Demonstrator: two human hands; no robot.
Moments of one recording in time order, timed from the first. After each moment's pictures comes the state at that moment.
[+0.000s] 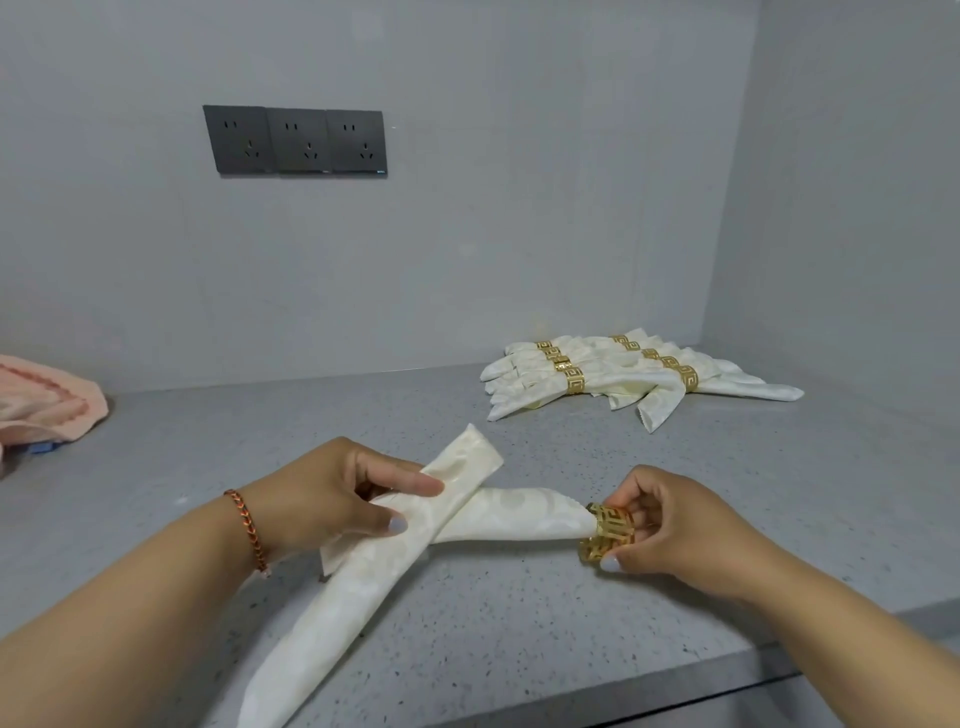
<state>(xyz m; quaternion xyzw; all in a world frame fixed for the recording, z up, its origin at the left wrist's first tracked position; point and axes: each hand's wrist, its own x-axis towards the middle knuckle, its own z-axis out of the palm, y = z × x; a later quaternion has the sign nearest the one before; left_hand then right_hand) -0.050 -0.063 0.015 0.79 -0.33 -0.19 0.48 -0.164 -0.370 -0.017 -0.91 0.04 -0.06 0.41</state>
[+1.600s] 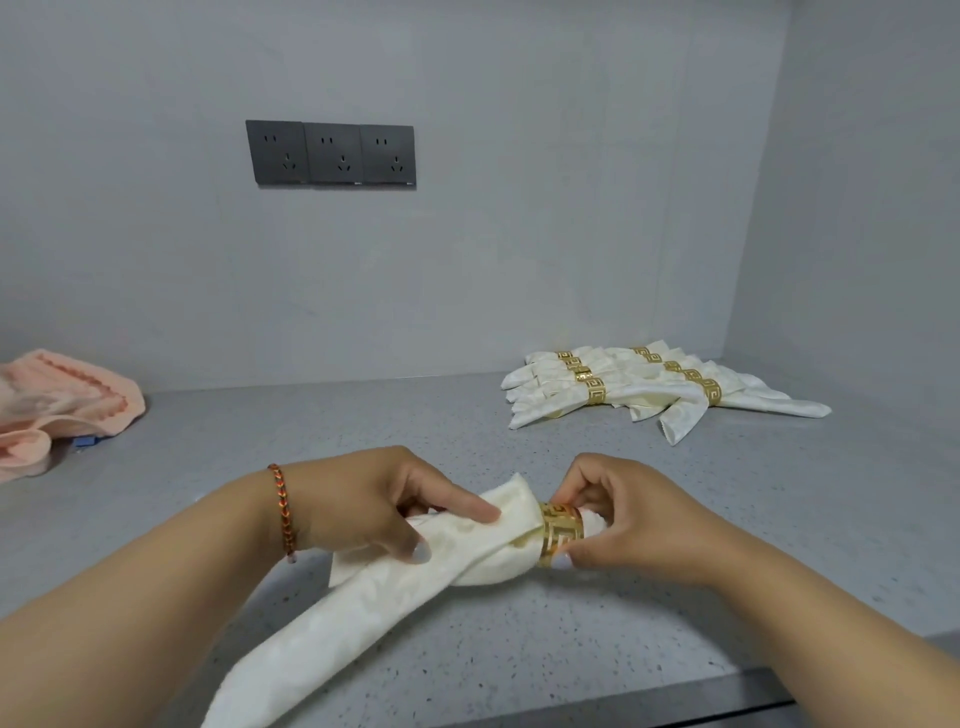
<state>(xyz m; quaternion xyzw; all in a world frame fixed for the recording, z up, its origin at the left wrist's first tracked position) -0.066 -0.066 0.045 0.83 -0.38 -0.28 0.30 -0.149 -0.323 0.012 -0.91 -0.10 -0.05 0.39</state>
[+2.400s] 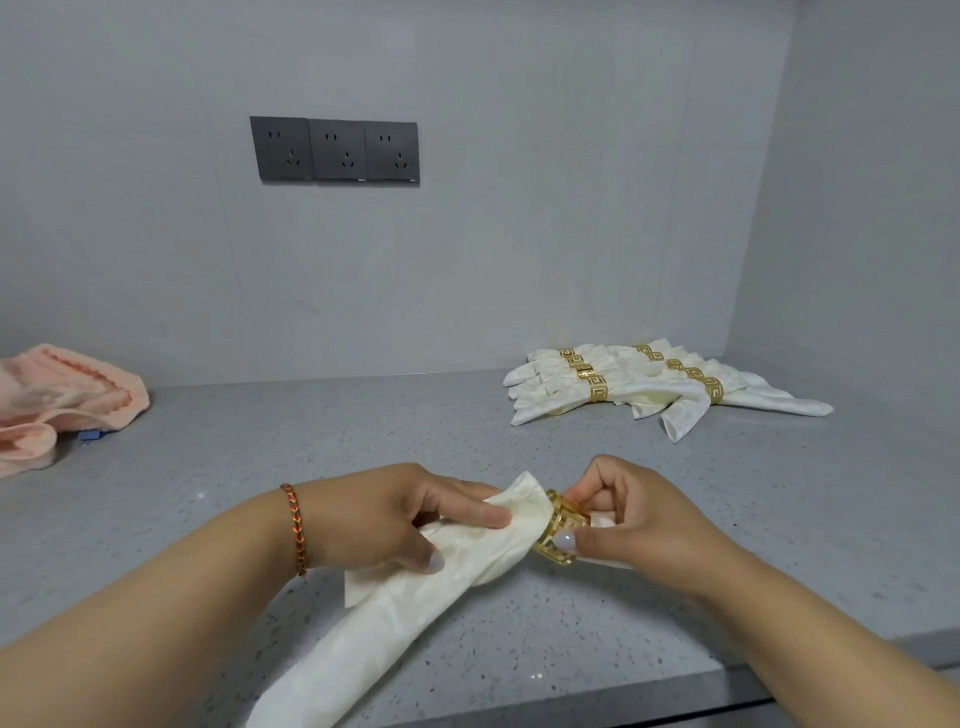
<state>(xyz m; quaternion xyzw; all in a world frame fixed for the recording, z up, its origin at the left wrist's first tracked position) -0.072 -0.072 0.025 0.80 -0.44 -0.26 0.33 -0.154 -0.320 -0.003 -0.87 -0.06 -0.08 0.49</state>
